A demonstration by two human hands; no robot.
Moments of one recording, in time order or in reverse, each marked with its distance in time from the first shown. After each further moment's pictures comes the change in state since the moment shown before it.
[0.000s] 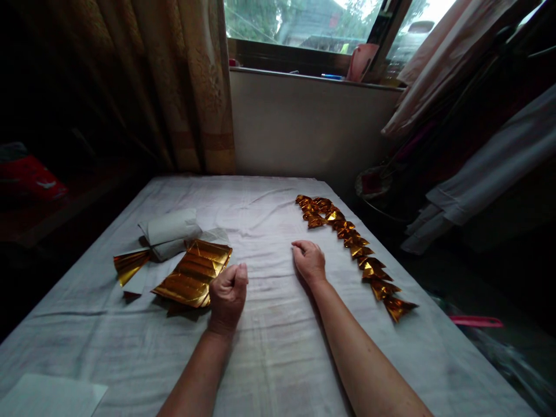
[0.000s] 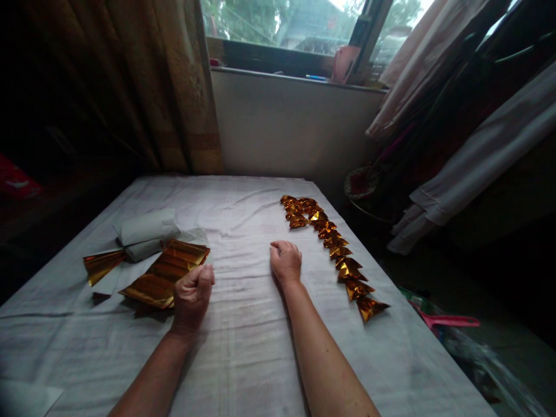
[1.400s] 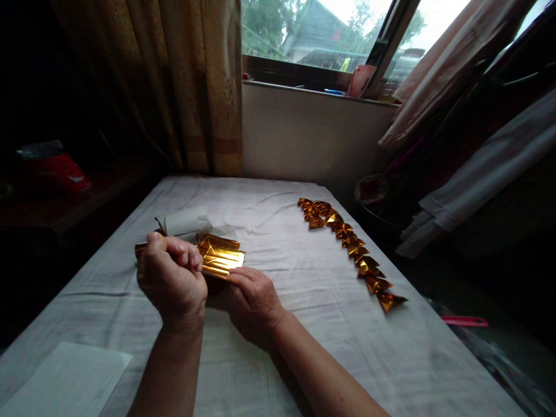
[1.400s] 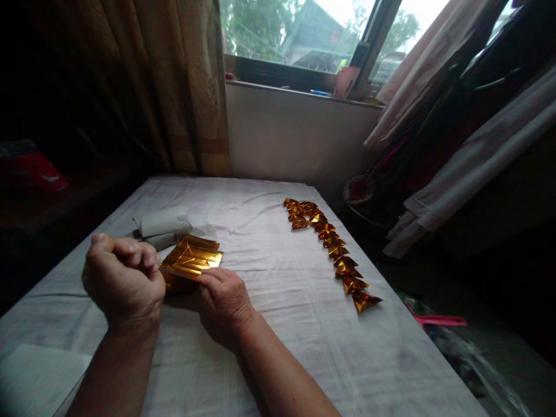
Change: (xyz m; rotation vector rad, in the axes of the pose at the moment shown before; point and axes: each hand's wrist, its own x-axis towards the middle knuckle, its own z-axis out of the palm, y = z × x) left_hand 0.040 0.095 -0.078 -0.670 0.633 -0.135; right_hand -0.107 -0.119 0.010 0.455 -0.153 -0.742
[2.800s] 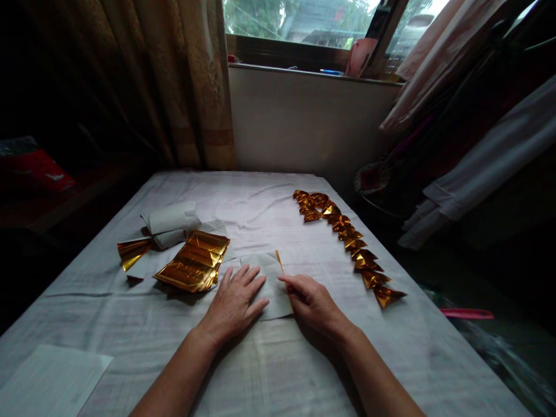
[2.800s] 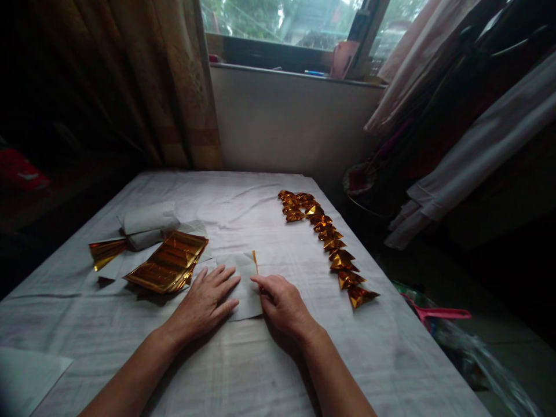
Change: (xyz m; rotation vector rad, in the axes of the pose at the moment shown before) left_hand -0.060 -0.108 -0.056 1.283 -1.546 0.402; right_hand -0.085 0.061 -0.109 -0.009 -0.212 0.363
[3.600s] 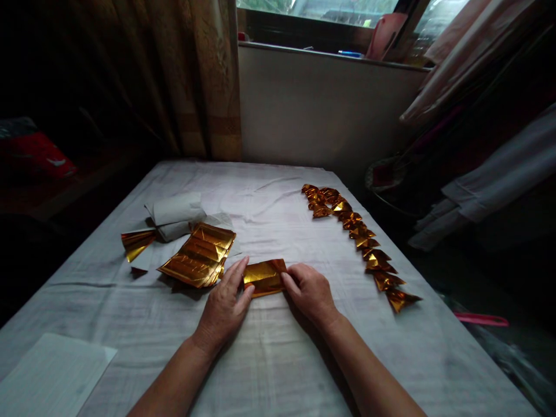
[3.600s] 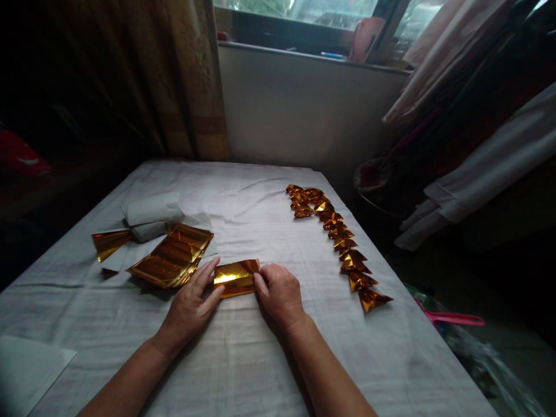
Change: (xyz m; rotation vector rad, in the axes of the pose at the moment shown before) left_hand -0.019 -0.019 0.022 -0.264 0.571 -0.060; right_hand 0.033 -0.020 0.018 -0.334 0.110 0.167
